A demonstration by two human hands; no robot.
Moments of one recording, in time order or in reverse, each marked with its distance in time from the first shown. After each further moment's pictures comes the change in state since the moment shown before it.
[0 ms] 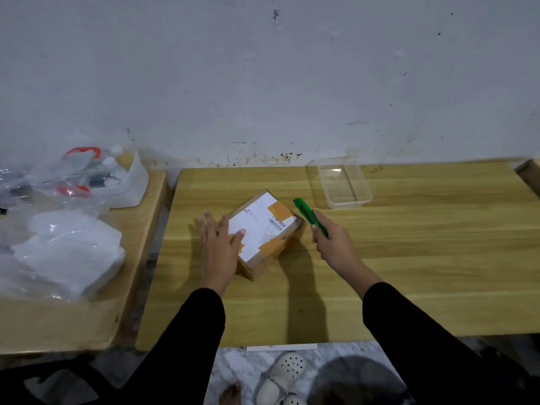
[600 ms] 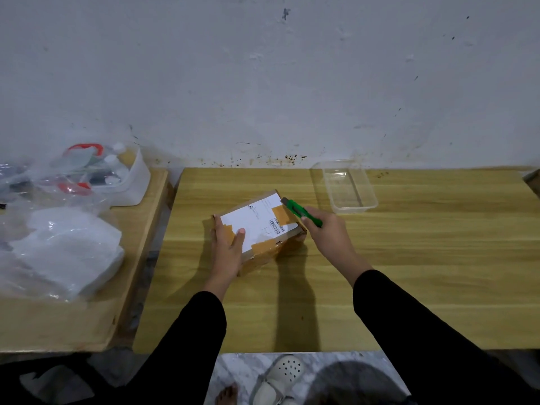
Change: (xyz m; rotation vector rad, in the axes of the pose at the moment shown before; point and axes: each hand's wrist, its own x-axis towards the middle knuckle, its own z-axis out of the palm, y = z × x) left_hand 0.012 0.000 0.016 -0.584 -0.030 -0.204; right_hand 0.020 -0.032 0.007 -0.123 0.025 -0.066
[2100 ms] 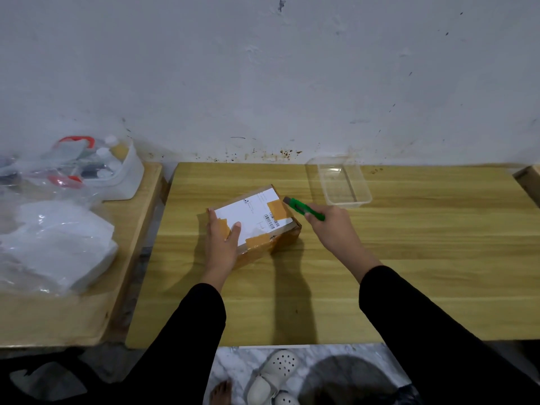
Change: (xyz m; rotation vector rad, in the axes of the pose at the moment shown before) left_hand -0.007 0.005 -0.001 0.019 0.041 -0.015; right_hand -0.004 -0.005 -0.015 -0.170 -0.015 0.039
